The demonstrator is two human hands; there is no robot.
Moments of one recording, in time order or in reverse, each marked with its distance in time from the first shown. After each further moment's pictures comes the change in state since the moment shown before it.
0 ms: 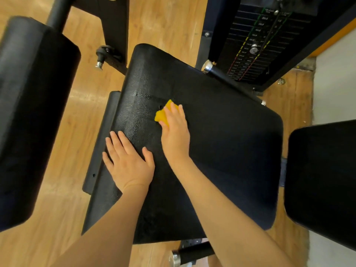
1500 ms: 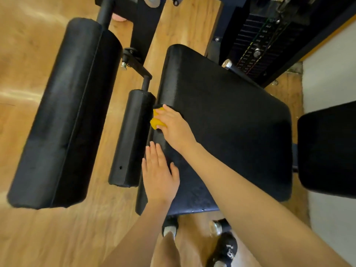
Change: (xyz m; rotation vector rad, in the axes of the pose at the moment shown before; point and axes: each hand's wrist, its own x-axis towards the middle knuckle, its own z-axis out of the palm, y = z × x) left_hand -0.040 -0.091 -0.033 -0.141 -0.267 0.255; right_hand -0.033 -0.087 0.044 -0.145 -0.275 -0.256
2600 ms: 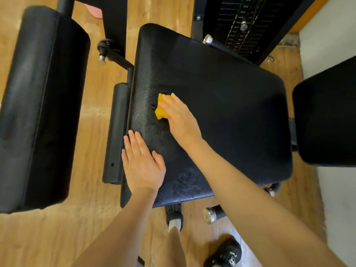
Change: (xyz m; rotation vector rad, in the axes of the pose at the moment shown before) left_hand -0.001 0.002 0.019 0.122 0.124 0.062; right_hand -0.048 0.066 0.001 -0.078 0.234 0.045
